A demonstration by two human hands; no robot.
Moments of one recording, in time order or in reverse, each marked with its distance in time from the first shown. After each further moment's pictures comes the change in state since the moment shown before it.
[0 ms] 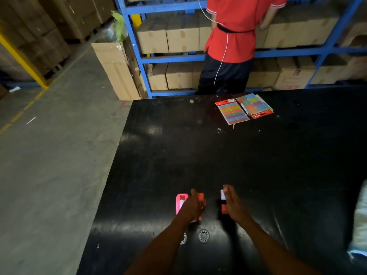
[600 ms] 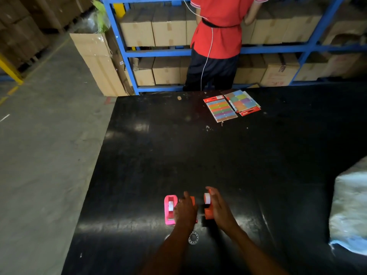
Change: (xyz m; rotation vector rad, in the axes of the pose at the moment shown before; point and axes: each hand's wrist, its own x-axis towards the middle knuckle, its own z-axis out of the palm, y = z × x) left_hand 0.029 -0.002 0.042 0.348 0.329 -0.126; right_hand -0.013 0.005 0.016 0.096 -0.003 -0.068
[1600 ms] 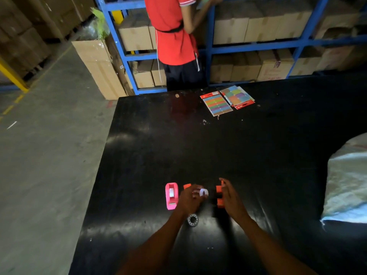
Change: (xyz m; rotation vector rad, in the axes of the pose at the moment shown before) left_hand -0.048 -0.003 -0.017 -0.743 -0.150 0.271; right_hand -0.037 0.015 -0.041 -0.050 0.093 0.046
